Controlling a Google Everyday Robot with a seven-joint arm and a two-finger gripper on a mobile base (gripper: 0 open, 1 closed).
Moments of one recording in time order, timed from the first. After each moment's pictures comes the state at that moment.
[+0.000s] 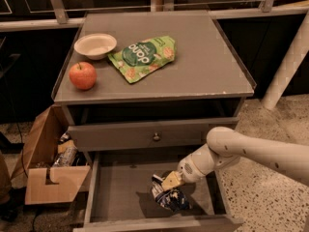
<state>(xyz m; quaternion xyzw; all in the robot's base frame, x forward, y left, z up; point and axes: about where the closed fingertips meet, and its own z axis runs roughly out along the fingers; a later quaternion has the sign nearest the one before) 0.456 -0.064 0.515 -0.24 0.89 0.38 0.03</state>
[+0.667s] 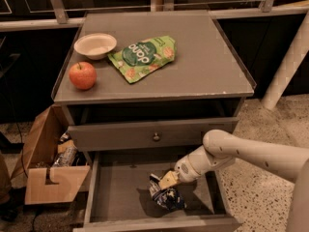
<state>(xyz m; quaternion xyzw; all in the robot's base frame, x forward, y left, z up) 0.472 -0.056 0.485 -0.23 0.89 0.39 0.03</state>
